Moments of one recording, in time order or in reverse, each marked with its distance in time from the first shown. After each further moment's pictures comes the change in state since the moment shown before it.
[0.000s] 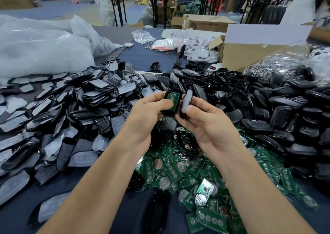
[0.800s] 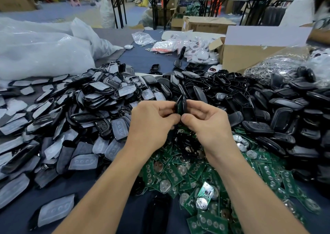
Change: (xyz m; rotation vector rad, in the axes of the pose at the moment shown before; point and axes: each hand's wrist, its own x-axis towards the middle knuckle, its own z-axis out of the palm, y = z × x) left_hand -0.005 -0.009 0.004 0.466 0.091 0.270; right_hand -0.001 0.006 0.002 -0.469 0.075 -0.234
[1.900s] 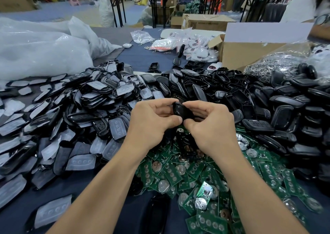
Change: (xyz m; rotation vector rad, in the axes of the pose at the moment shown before) left_hand 0.010 -0.017 0.001 -0.221 -0.108 -0.038; right_hand -0.001 -0.005 -0.008 -0.529 0.106 -0.126
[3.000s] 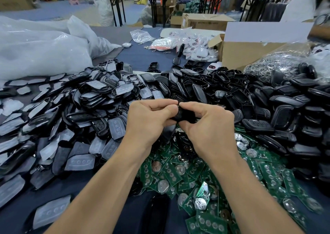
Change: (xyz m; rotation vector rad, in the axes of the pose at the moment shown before) left_hand -0.007 0.017 0.010 -0.148 0.155 -0.056; right_hand -0.009 -0.003 0.005 -0.161 0.079 -0.139
